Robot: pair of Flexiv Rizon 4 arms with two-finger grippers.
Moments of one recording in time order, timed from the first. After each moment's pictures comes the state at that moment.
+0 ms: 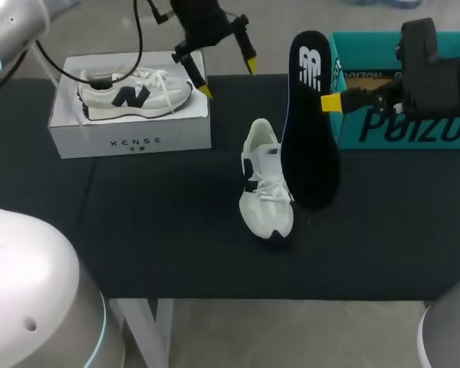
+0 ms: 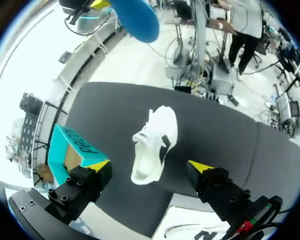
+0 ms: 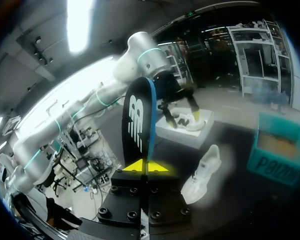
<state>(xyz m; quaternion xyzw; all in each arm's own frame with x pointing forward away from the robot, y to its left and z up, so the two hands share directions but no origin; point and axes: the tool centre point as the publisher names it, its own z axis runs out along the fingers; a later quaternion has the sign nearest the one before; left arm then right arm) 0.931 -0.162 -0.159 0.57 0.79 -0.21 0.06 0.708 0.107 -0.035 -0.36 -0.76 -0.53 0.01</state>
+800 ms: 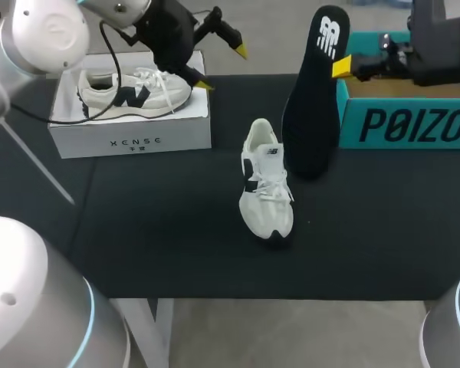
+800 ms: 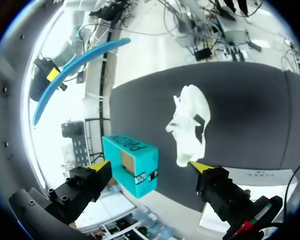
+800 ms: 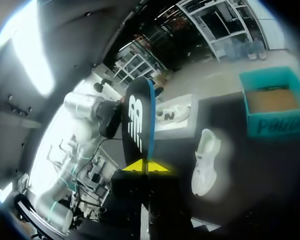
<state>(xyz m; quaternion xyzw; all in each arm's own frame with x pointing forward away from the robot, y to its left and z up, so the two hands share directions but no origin) 0.916 -0.159 -0.111 0.62 0.67 -0.24 0.31 0.780 0.085 -0.025 -0.54 -0.65 -0.52 0.11</state>
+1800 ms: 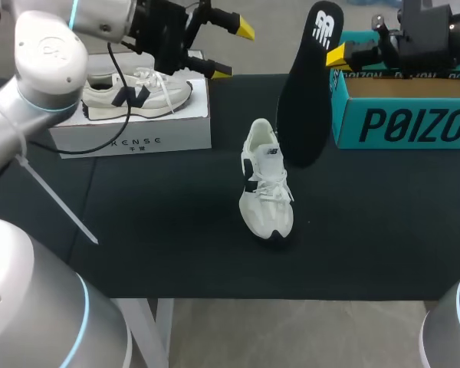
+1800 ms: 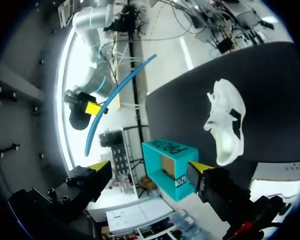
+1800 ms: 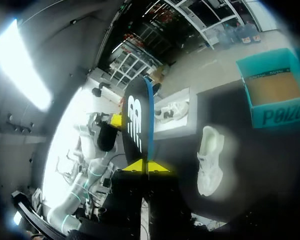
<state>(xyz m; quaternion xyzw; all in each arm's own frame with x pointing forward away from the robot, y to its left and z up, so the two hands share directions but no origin) 0.914 -0.183 -0.076 0.62 0.57 -0.34 0.43 0.817 0.085 -0.038 -0.58 -0.62 -0.51 0.17</state>
